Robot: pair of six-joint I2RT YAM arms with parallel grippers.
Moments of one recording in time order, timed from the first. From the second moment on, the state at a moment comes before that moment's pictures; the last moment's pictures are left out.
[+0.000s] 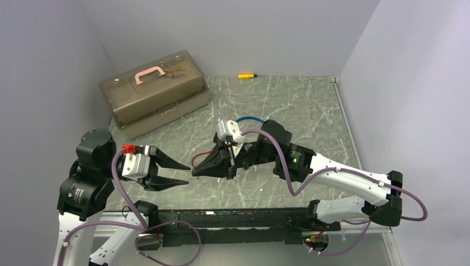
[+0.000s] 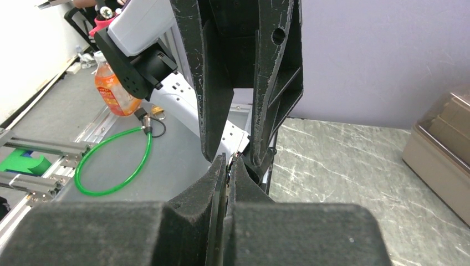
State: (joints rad) left arm -0.28 0.64 1.24 -0.88 1.33 0.43; right arm 1.20 1.19 1.20 0.11 -0.59 0.12
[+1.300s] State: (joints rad) left arm -0.28 0.70 1.25 -0.93 1.15 0.42; right arm 1.19 1.16 1.30 -0.08 -0.45 0.06
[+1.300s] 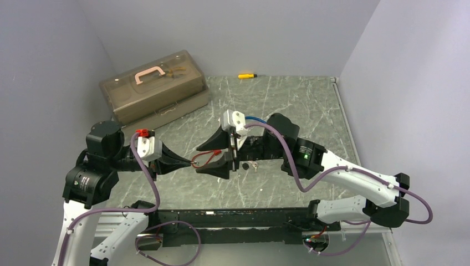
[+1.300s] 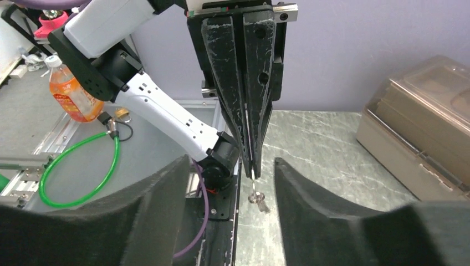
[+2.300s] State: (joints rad) left arm -0.28 0.71 1.27 -0.97 1.14 0.42; right arm 1.18 1.26 1.34 -0.19 -0.47 -0.03
